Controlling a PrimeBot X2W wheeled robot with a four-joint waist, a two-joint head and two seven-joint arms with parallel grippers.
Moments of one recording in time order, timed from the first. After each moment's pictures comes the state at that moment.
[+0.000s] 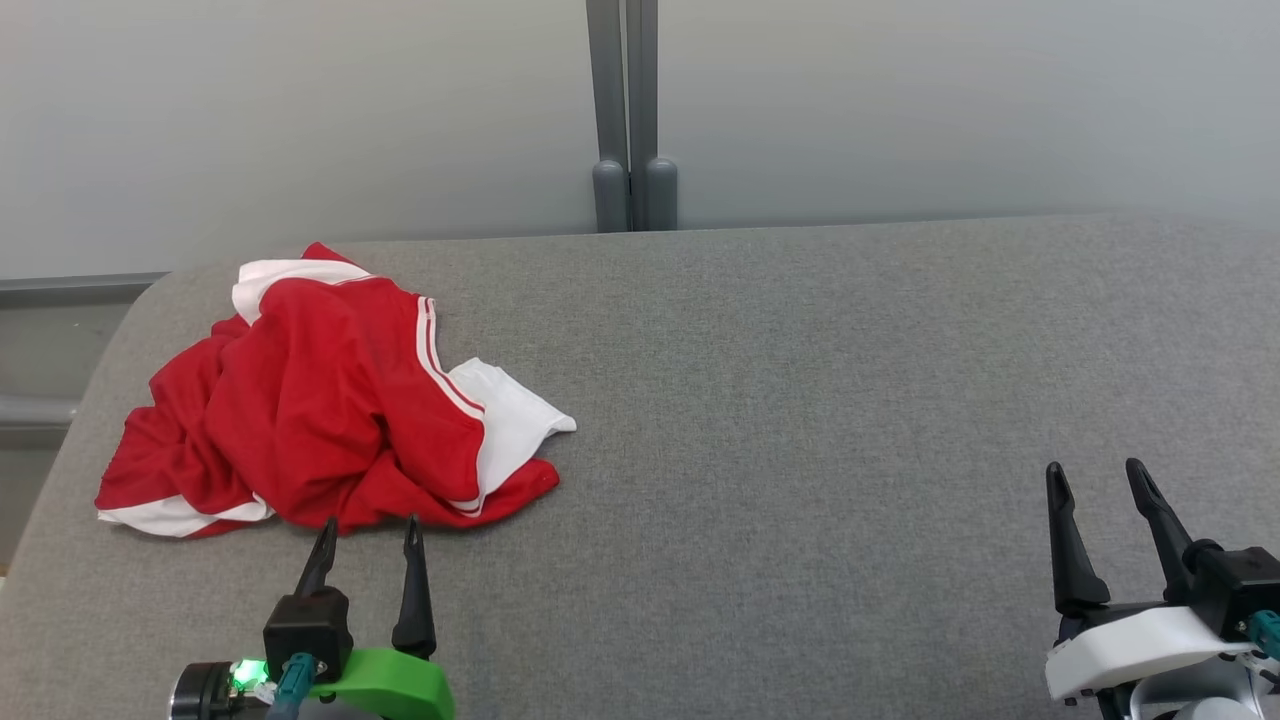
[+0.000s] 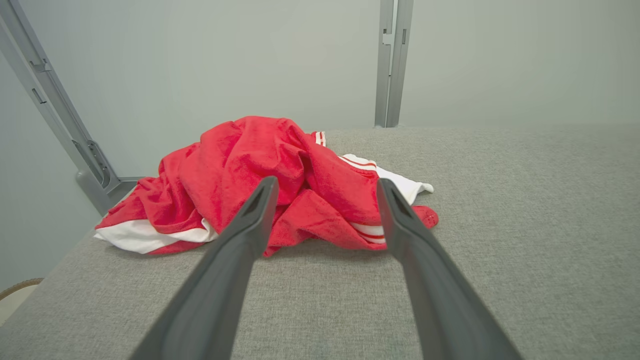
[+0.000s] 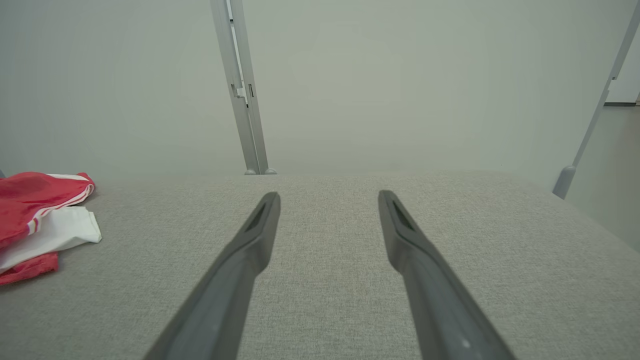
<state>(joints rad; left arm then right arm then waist) -0.03 0.06 -0.14 0.32 -0.11 0.06 -0.25 0.05 -0.12 -0.09 0.12 0.16 0.13 -0.25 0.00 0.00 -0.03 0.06</state>
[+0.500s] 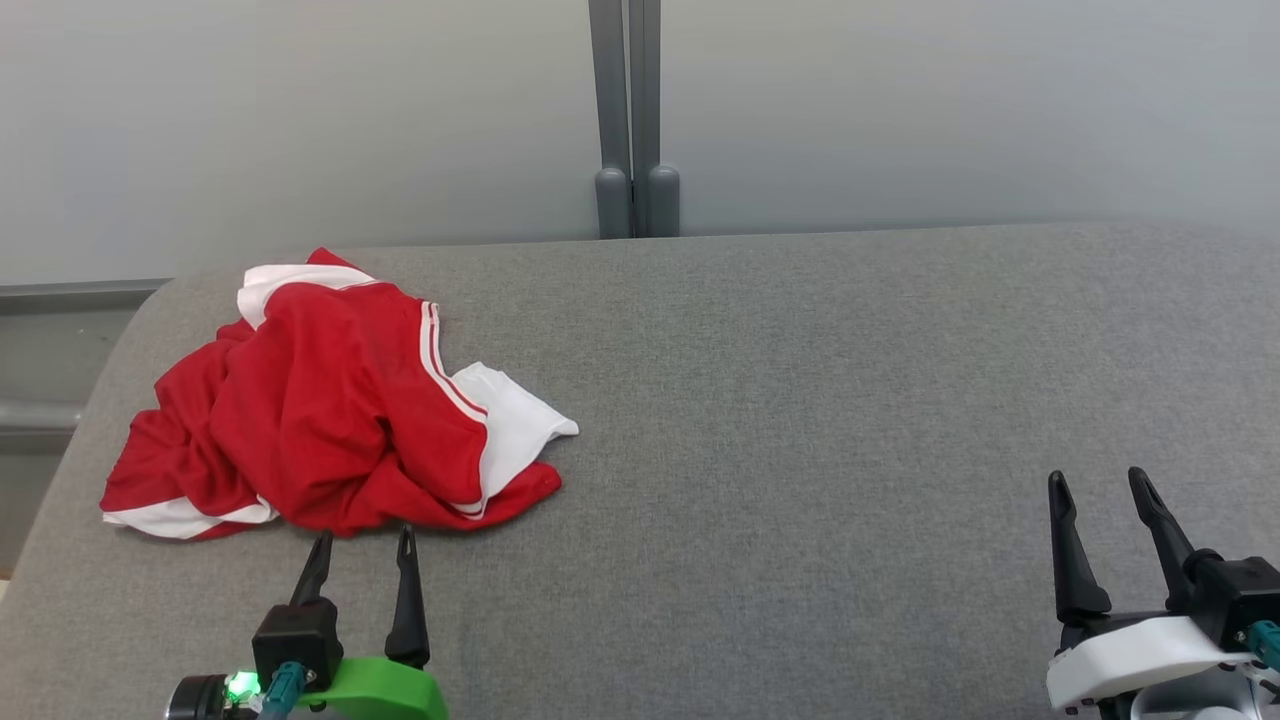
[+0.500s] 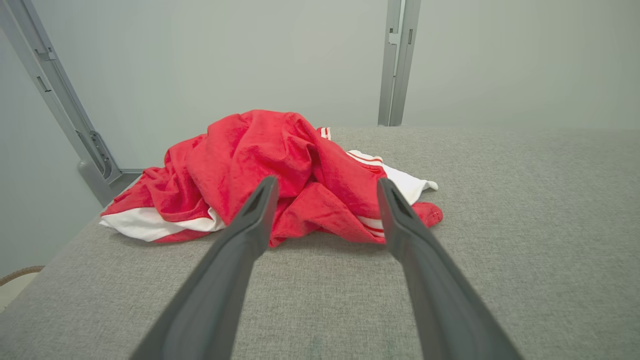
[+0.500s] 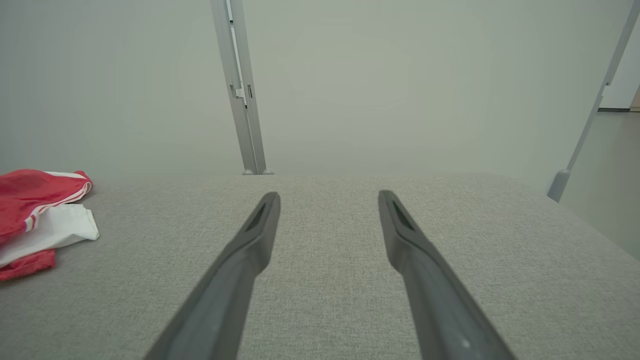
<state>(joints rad) -0.02 0.05 -0.11 0.34 -0.12 0.04 -0.26 0.07 -0.11 -0.10 0.13 0.14 0.13 -0.26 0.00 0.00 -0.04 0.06</state>
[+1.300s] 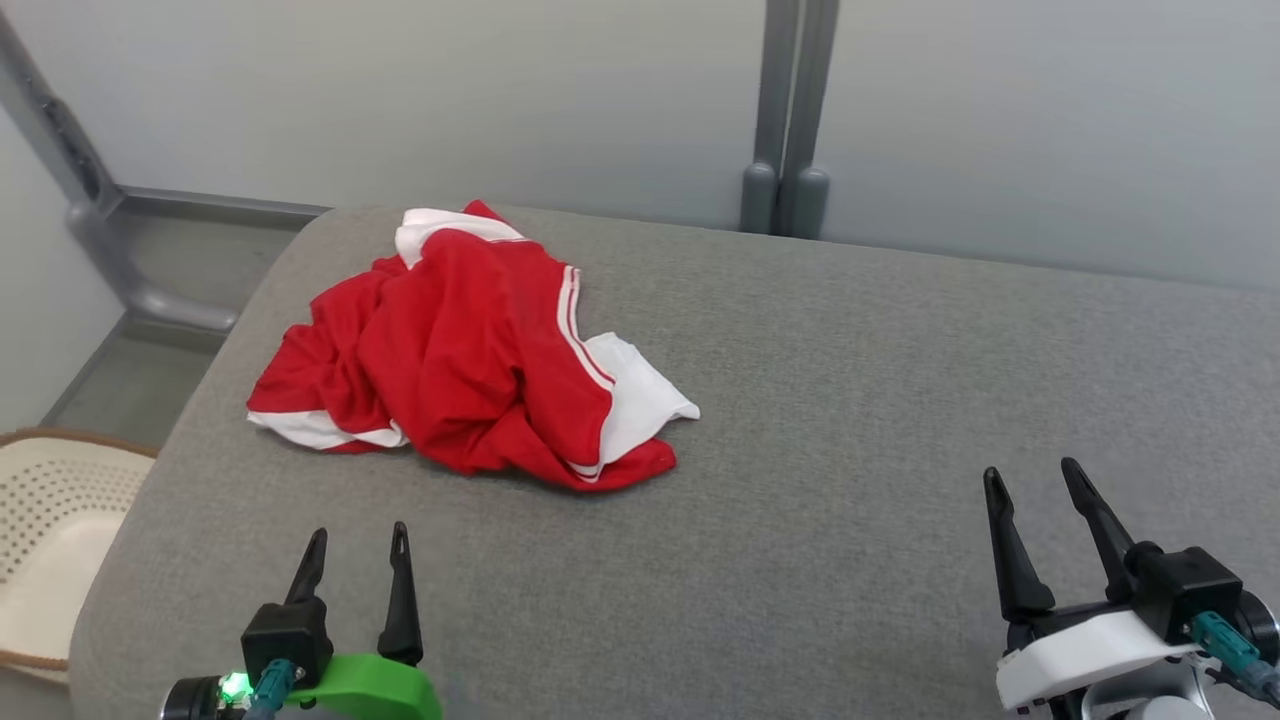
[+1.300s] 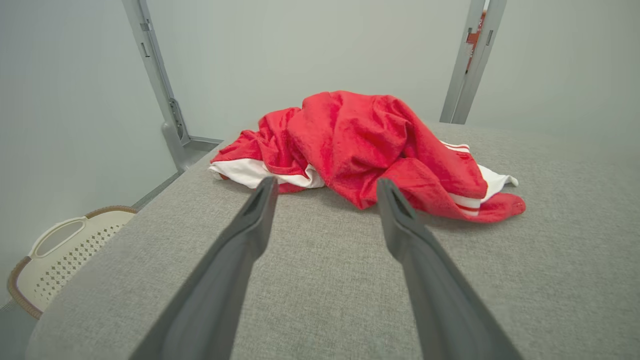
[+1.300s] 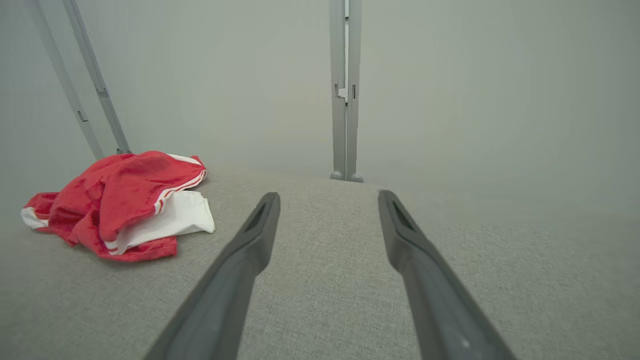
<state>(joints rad) -0.04 0.05 -0.09 0.37 -0.14 0.02 -0.26 0.06 -0.11 0.01 0.11 0.16 0.13 -0.26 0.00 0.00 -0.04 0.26</state>
